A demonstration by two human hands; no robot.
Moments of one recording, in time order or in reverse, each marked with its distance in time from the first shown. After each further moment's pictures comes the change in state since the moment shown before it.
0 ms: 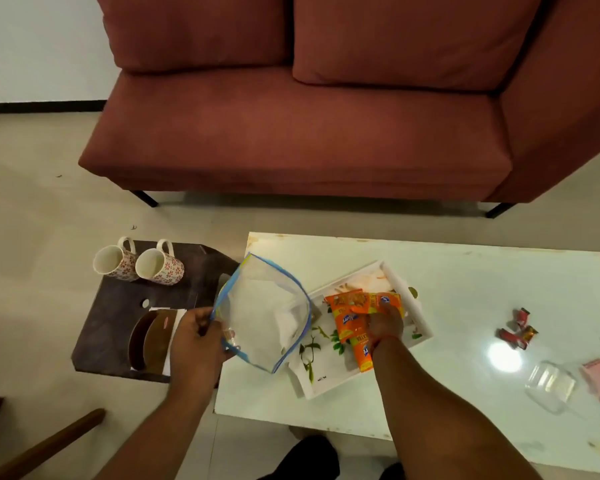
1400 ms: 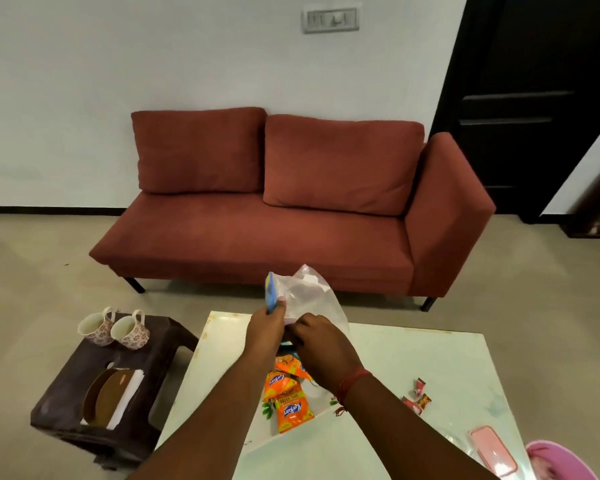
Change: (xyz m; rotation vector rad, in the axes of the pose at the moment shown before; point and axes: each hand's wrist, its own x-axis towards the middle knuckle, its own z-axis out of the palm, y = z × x) left_hand -0.214 0.134 0.181 -0.098 -0.266 0.019; right_hand -0.204 -0.167 -0.170 -1.172 -0.294 -1.571
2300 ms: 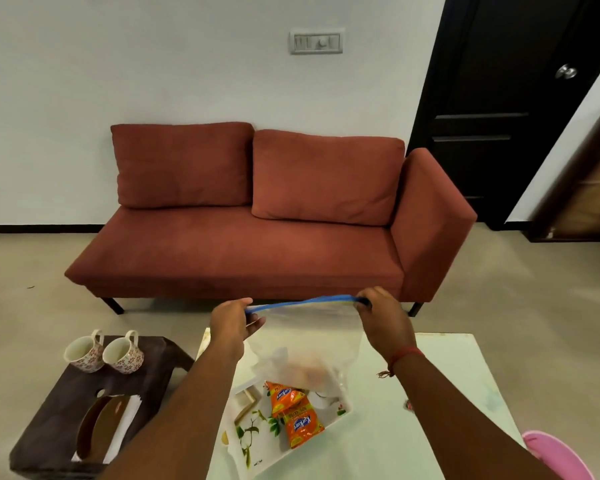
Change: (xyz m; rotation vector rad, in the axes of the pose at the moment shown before) left_hand 0.056 0.029 -0.094 -0.379 0.032 -0.017; right_hand 0.014 0.030 -0.046 0.124 0.301 0.476
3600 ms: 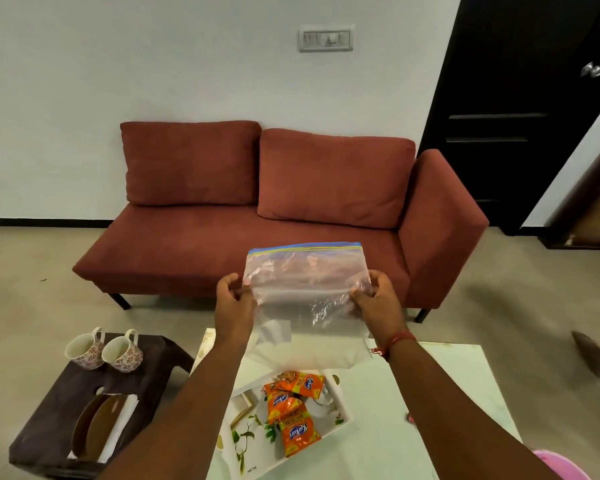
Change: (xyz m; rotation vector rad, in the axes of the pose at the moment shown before) left_hand 0.004 0.002 0.028 0.256 -0.008 0.481; right_hand 0.045 -0.005 0.000 0.853 -0.069 0.332
